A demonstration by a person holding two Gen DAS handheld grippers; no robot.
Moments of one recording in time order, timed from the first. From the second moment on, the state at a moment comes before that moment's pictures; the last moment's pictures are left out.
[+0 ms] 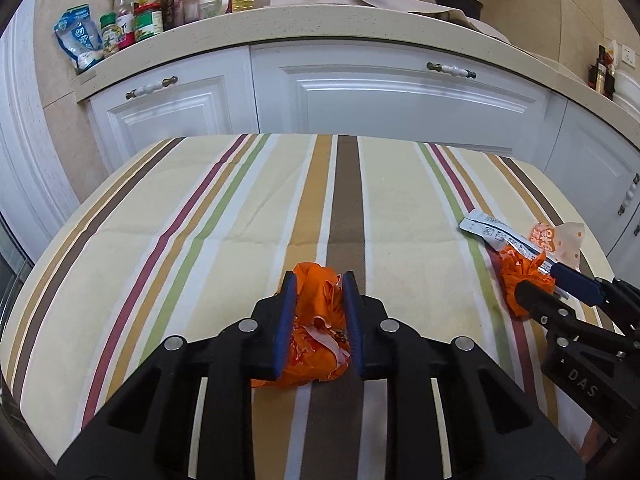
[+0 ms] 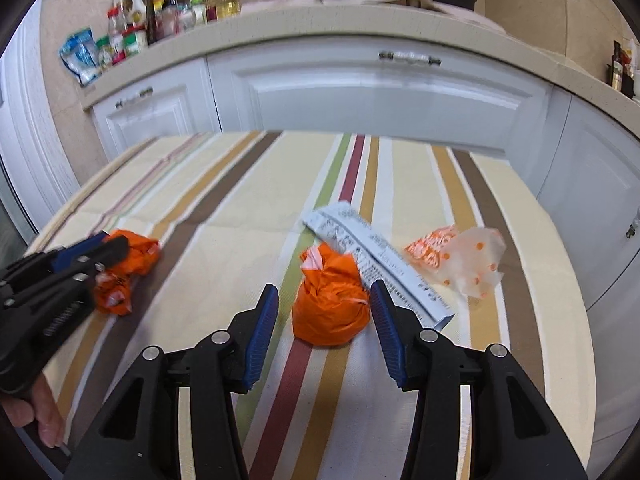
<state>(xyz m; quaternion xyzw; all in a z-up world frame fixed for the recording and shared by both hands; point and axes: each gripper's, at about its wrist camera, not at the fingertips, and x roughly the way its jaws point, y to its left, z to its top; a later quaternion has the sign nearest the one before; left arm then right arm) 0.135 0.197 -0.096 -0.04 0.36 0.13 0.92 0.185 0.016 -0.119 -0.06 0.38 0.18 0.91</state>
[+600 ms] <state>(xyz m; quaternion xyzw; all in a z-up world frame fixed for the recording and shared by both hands) 0.113 0.177 -0.080 -0.03 0.34 0.13 0.93 0.147 -0.008 -0.089 -0.05 0.31 0.19 0.93</state>
